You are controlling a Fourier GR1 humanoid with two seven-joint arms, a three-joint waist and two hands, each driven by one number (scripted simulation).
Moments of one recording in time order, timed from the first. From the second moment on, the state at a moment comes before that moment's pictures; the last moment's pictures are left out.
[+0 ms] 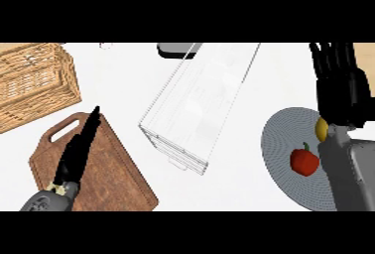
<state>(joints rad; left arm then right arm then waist) -0.11 0.43 -0.34 -1.34 0.16 0.34 -0.01 -0.43 -0.25 -0.05 -1.52 -0.35 -0.22 -0.03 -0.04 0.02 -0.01</state>
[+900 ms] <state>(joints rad) -0.07 0.41 -0.16 -1.62 0.26 0.37 0.05 -0.01 -0.49 -0.21 -1.60 -0.33 -0.09 0.02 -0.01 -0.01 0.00</state>
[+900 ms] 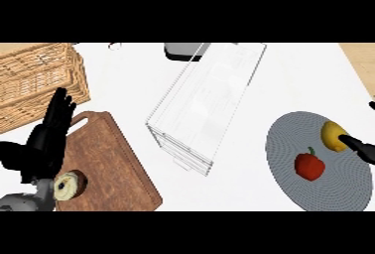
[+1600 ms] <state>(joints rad) -0.11 0.40 -0.16 -1.62 0.24 0.37 0.08 -0.03 -0.91 0.06 -1.90 -0.01 0.11 0.62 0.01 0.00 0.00</state>
